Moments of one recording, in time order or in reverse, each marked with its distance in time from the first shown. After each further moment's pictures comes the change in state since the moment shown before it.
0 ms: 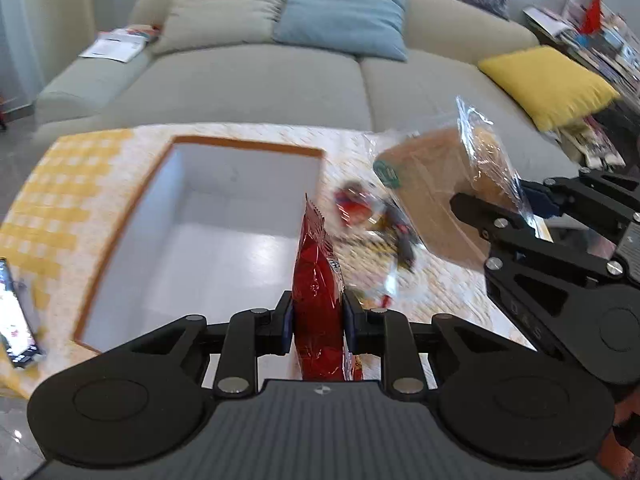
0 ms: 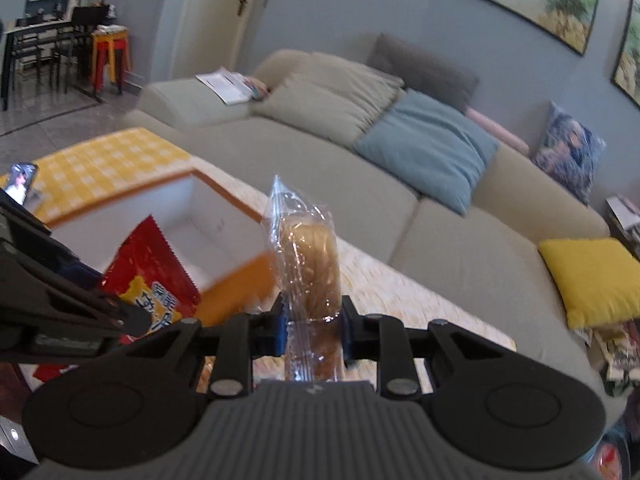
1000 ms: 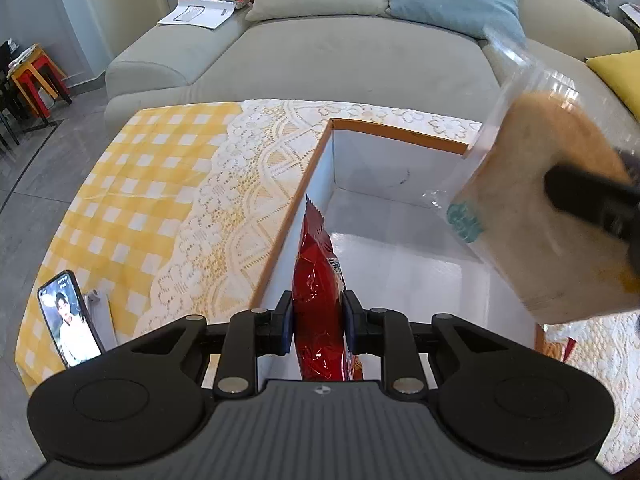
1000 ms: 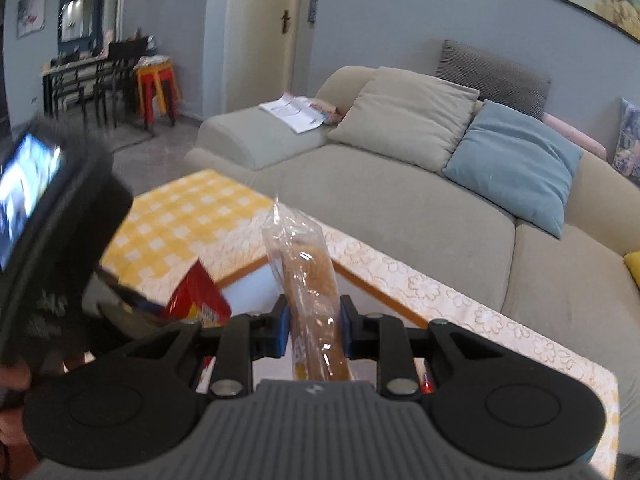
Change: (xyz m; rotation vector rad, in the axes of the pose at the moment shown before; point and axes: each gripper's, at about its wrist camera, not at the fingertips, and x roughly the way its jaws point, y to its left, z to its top) left arm 0.070 0.121 0.037 -0.062 0.085 0.217; right arm 0.073 0.073 0.082 0.121 -0.025 0.203
